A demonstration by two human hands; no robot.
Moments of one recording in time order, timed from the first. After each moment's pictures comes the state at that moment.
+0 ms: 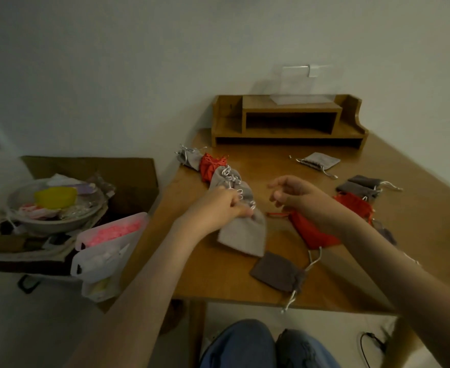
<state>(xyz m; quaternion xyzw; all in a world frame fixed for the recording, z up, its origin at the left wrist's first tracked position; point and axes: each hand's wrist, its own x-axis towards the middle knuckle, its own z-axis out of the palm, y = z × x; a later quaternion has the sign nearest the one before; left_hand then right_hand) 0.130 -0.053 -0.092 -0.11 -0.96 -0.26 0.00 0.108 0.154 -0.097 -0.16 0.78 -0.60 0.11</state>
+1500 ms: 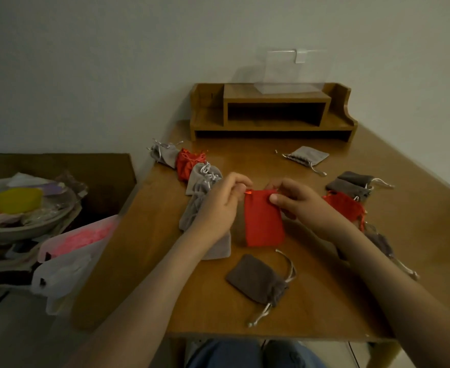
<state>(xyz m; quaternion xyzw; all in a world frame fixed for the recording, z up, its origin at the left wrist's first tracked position) 0.099 -0.011 -0.118 -0.16 -0.86 -0.46 0.14 0.082 0.177 -0.114 -0.17 0.81 -0.55 0.06</state>
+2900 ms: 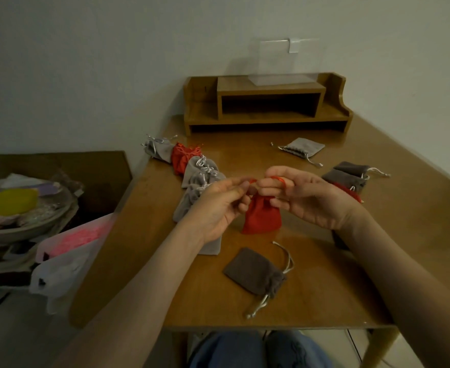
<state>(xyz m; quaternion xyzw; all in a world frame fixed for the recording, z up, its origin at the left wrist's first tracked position) 0.101 -0.002 -0.111 -0.03 -0.53 -0.84 -0.14 0.072 0.201 -0.116 -0.29 0.42 -0.79 0.34</state>
